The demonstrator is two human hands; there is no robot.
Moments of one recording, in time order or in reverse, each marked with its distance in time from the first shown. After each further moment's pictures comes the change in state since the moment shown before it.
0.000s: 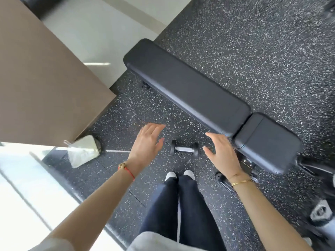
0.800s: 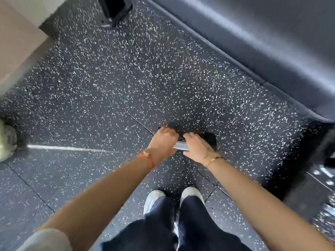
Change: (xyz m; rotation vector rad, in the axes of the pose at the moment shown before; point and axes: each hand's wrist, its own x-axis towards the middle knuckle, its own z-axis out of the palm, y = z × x) left_hand 0.137 -0.159 0.576 0.382 -0.464 0.199; right_hand 0.206 0.238 0.527 -0.200 -0.506 -0.035
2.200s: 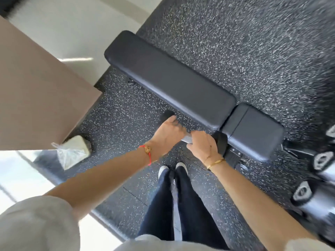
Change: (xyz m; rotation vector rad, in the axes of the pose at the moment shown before) left_hand -0.303 0.083 -0.557 0.326 0.075 0.233; right_hand -0.425 -0.174 -0.432 0.119 0.250 0.274
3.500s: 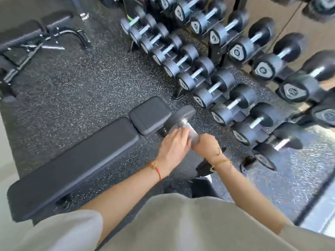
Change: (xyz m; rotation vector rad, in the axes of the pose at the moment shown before) left_hand -0.130 0.183 -0.109 -0.288 0.515 0.937; right_hand -0.331 -0.015 0.001 0.920 0.511 1.223
